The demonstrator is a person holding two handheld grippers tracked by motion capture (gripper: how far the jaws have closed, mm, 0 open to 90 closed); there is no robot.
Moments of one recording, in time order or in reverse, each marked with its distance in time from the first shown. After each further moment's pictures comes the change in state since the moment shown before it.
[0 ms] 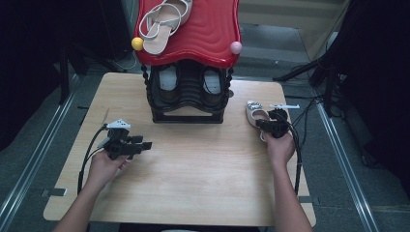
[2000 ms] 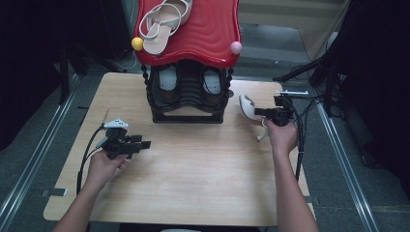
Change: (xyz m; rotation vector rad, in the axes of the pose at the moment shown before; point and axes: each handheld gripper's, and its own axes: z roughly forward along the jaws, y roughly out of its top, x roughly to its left) left arm 0.004 -0.001 -0.002 -0.022 -0.010 -0.023; right arm 0.005 0.043 -0.026 -0.006 0.177 0.112
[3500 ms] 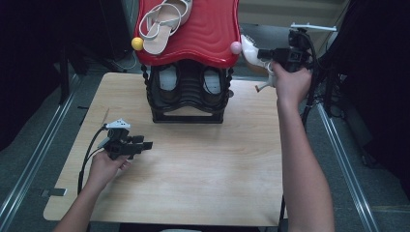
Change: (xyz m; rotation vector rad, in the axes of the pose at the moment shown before) left arm -0.006 0.001 0.002 -0.001 -0.012 0.012; right arm 0.092 0.138 -0.093 -0.202 0.091 -0.007
